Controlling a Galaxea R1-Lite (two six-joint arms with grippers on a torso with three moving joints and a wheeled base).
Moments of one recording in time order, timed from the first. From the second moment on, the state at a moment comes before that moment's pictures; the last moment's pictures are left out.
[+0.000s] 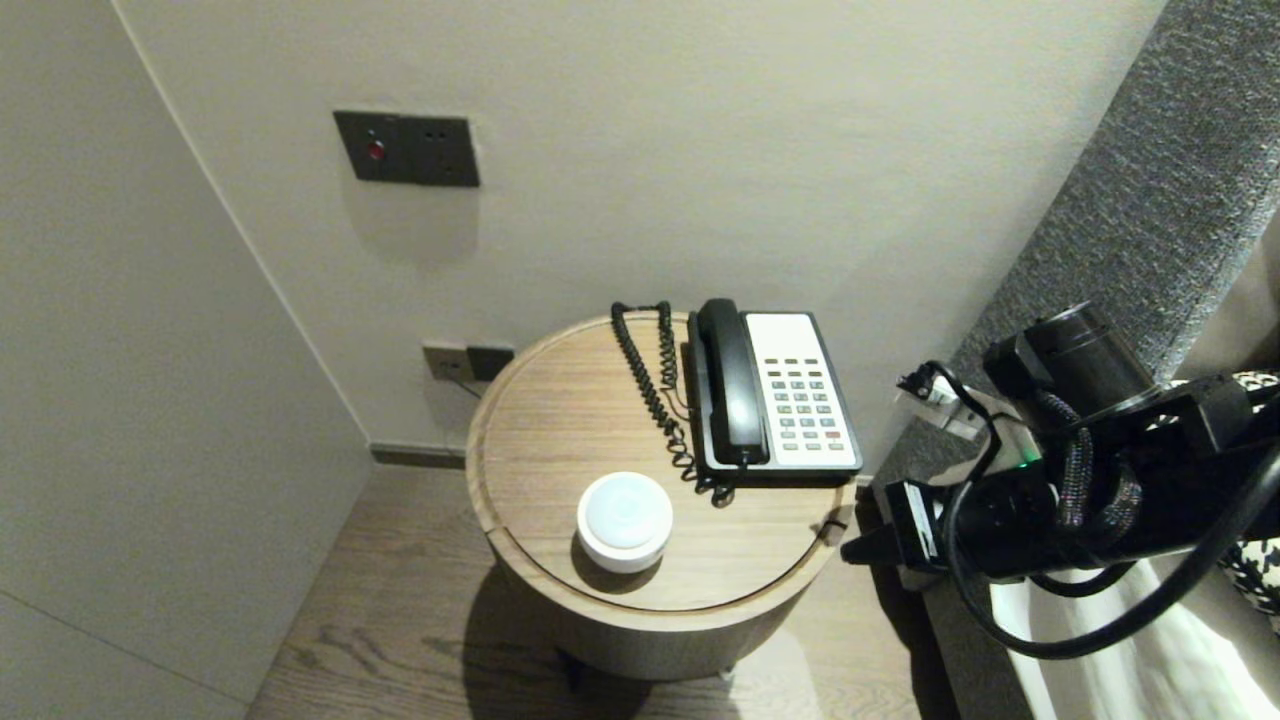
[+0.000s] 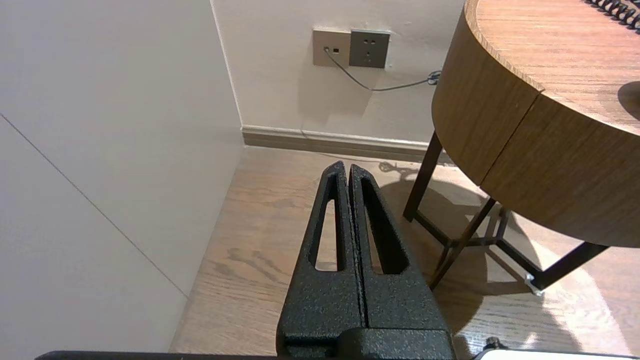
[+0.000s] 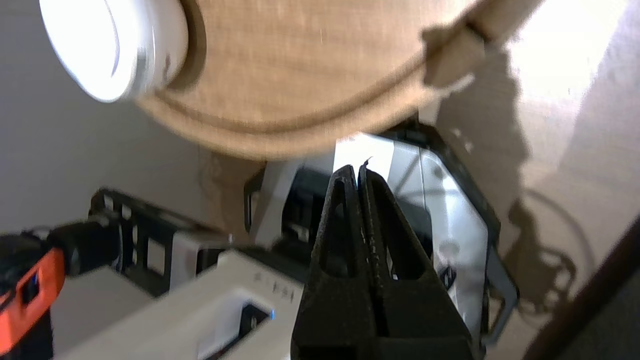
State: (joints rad) left arm 0.01 0.00 0.00 -0.01 0.01 0.00; right arm 0.43 1.57 -1.02 0.29 0.32 0.43
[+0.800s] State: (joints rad) left arm 0.01 0.00 0.00 -0.01 0.01 0.00; right arm 0.43 1.70 -1.04 0.20 0.31 0.43
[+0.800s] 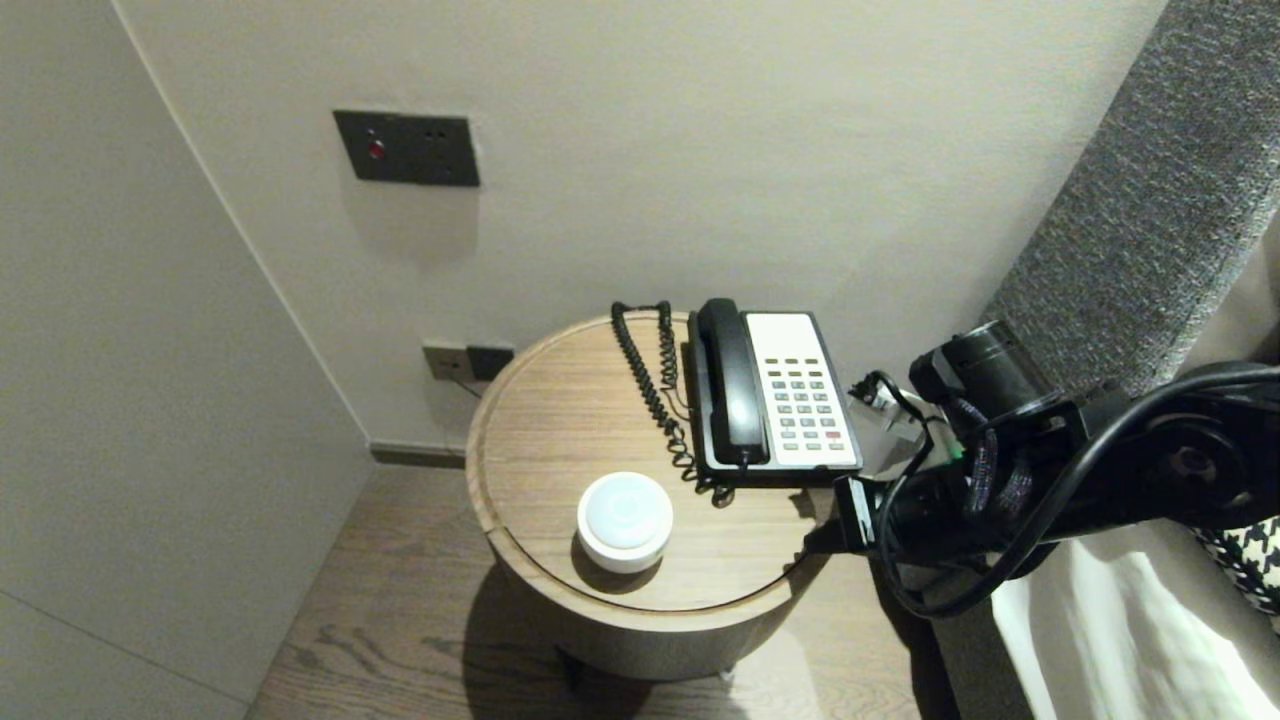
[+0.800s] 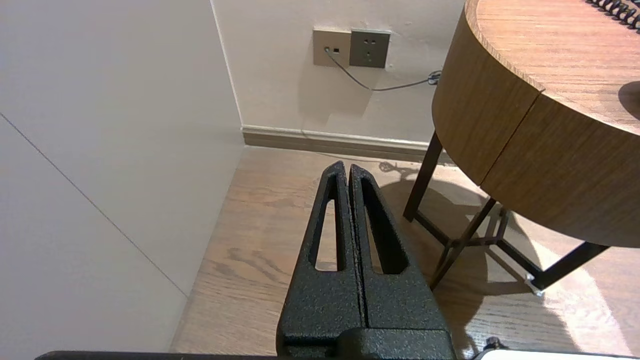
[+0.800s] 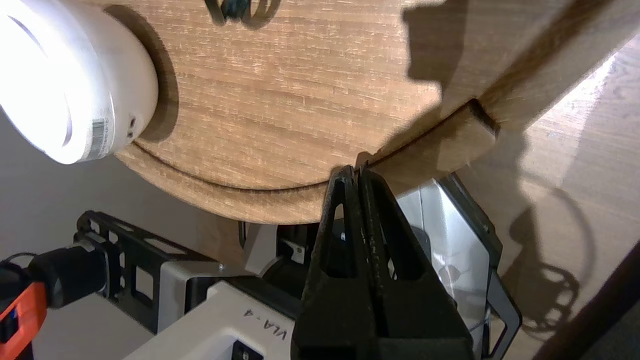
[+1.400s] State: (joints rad) left arm 0.01 0.00 0.00 -0.01 0.01 0.00; right arm 0.43 1.74 -1.03 0.19 0.32 0.43
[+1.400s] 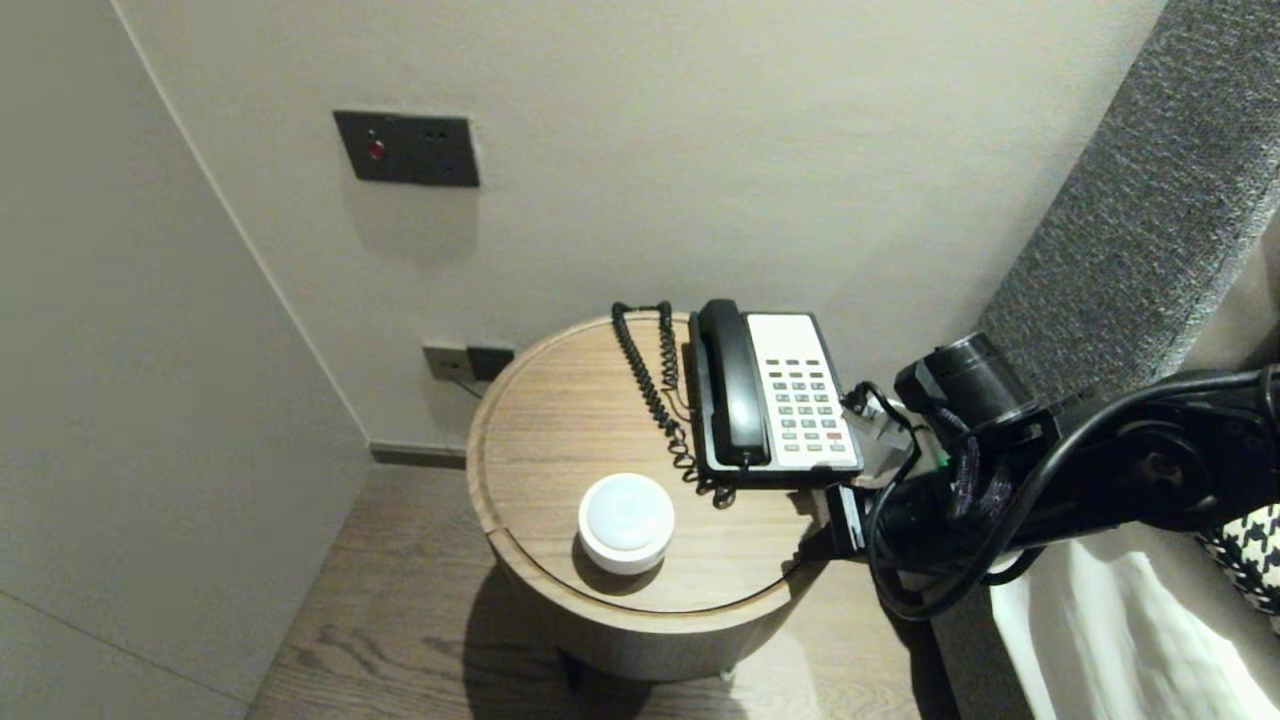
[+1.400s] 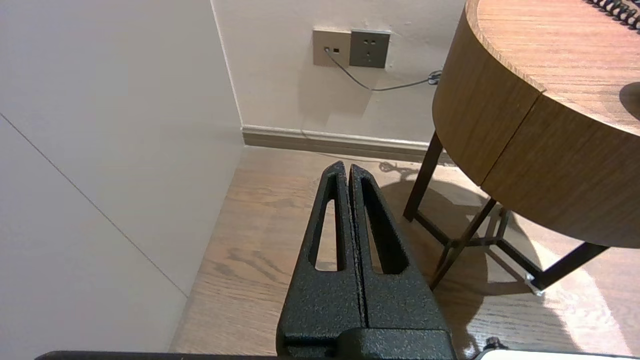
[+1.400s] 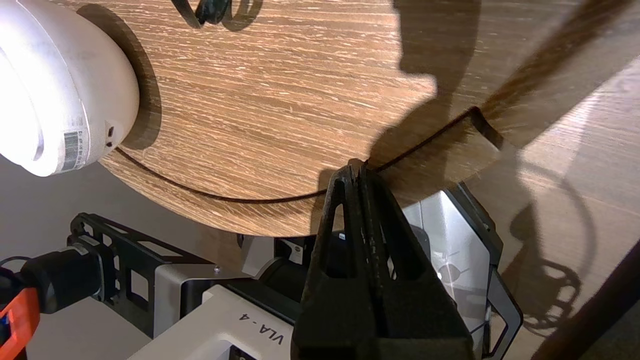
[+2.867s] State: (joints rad) left arm 0.01 0.00 0.00 -0.01 0.01 0.00; right arm 0.49 1.62 -0.77 0.18 0.32 0.35
